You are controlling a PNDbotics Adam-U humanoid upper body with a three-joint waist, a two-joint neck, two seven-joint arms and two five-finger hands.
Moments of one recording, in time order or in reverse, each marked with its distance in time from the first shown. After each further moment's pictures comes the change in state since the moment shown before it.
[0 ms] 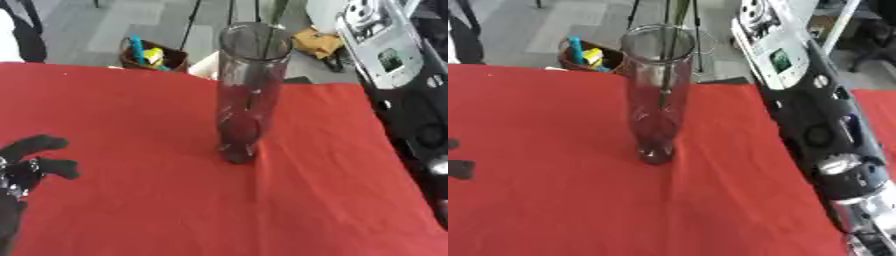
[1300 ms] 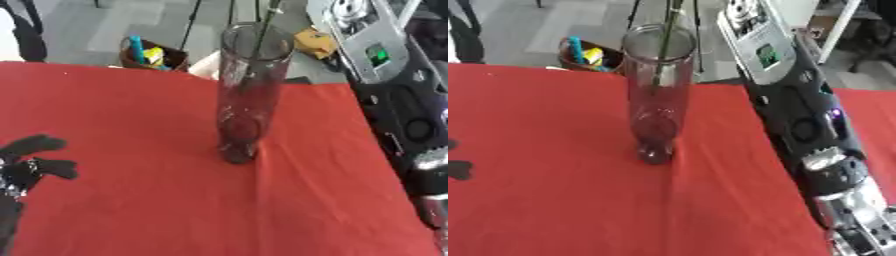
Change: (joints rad) left arm -0.001 0.000 0.000 0.000 0.000 0.000 0.000; right arm -0.024 0.048 -0.019 0.022 -0.125 -0.016 -0.212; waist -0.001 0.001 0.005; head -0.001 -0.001
